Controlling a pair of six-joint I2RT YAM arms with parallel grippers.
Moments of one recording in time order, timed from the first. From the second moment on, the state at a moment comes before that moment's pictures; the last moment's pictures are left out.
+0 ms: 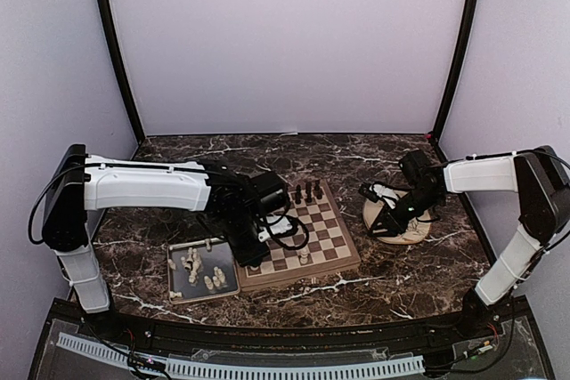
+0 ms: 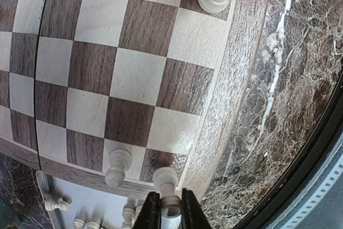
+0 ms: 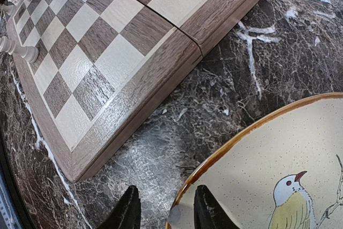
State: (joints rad) left arm -1.05 1.82 1.39 -0.99 0.02 0.03; right arm 0.34 1.61 0.89 -0.53 -0.56 -0.53
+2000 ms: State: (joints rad) left arm -0.89 1.56 1.04 -1.06 0.07 -0.21; right arm 0.34 1.61 0.89 -0.53 -0.52 -0.55
